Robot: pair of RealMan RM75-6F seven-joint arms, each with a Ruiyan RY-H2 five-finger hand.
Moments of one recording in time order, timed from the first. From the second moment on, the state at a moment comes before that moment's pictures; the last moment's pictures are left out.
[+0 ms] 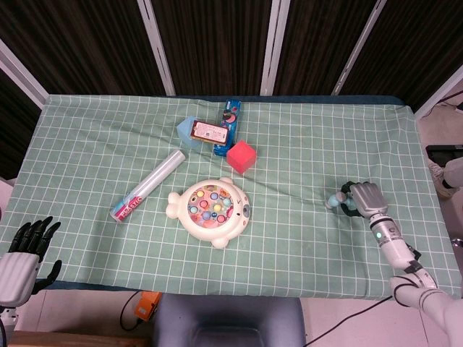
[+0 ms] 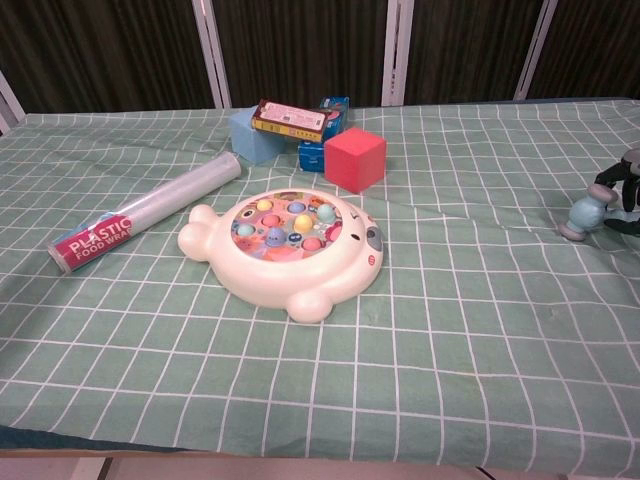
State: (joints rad) left arm -0.08 -1.11 0.02 -1.58 1.62 1.53 0.04; right arm 0.58 -1.57 0.08 -0.73 -1.38 0.81 0.26
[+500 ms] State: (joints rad) left arm -0.08 -1.11 0.02 -1.58 1.62 1.53 0.04; right arm 0.57 -1.59 0.09 -0.72 -1.38 0.81 0.25
